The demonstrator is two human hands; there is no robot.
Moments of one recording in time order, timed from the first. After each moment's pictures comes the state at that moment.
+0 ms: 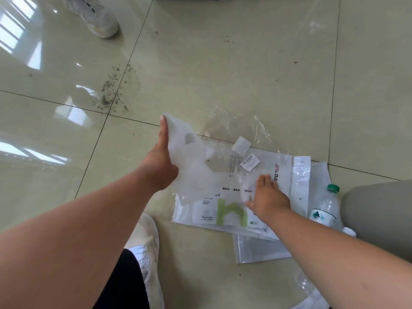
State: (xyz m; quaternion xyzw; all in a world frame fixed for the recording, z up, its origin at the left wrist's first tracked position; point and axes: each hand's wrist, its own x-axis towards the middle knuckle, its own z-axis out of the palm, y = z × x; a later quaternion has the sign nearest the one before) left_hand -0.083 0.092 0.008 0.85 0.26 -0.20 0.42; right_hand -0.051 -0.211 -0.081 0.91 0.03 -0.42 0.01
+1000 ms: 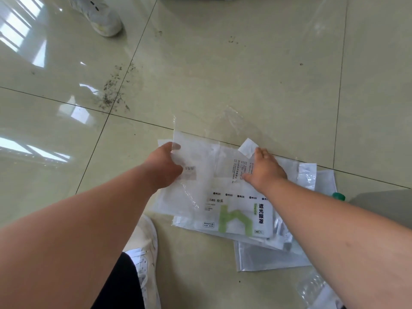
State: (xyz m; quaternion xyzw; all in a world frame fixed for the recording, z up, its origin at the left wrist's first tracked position) left_hand -0.071 0.091 -0.003 0.81 0.34 -0.24 0.42; right_hand 0.022 -0.180 -0.083 0.93 0.06 -0.35 -0.04
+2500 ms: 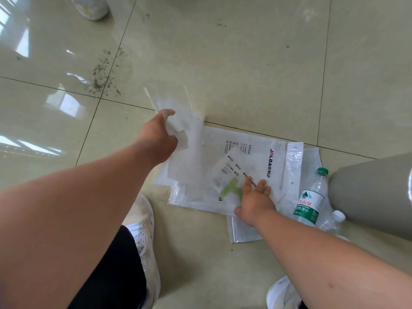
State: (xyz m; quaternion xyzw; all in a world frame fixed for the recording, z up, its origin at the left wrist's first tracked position) left_hand -0.073 0.084 0.003 0.87 0.28 -0.14 0.38; right_hand -0.118 -0.219 -0.080 0.88 0.01 -0.48 0.03
